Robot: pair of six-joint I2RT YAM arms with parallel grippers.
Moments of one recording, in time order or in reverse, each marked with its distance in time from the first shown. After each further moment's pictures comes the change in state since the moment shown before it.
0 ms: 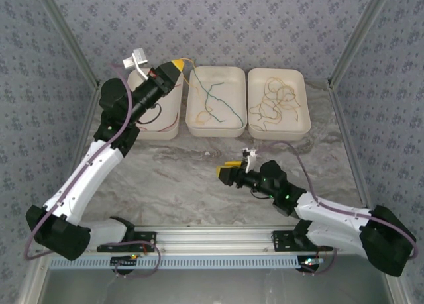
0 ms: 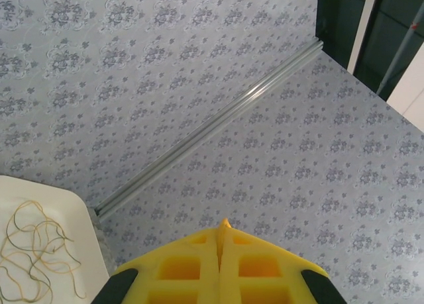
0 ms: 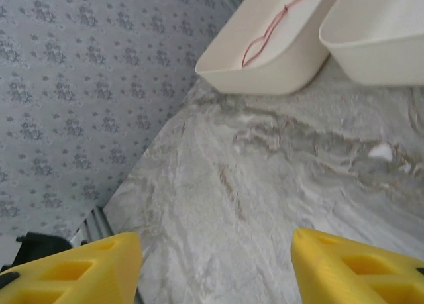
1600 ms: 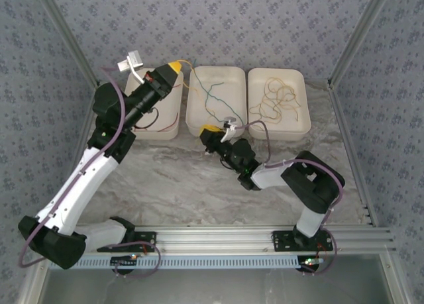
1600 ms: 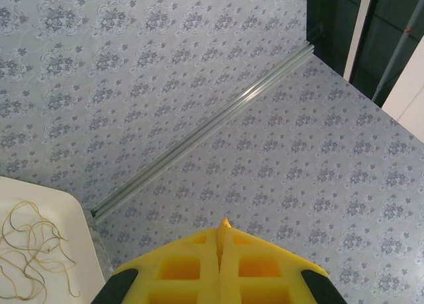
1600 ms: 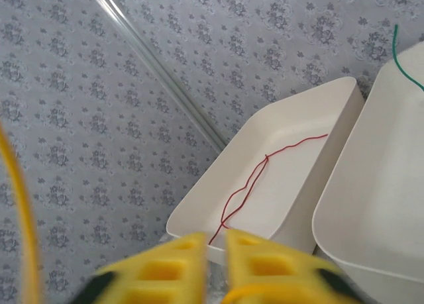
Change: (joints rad) left arm -0.031 -0.074 0.001 -0.076 -0.048 0.017; right arm -0.057 0.727 0.370 0.639 0.228 -0.008
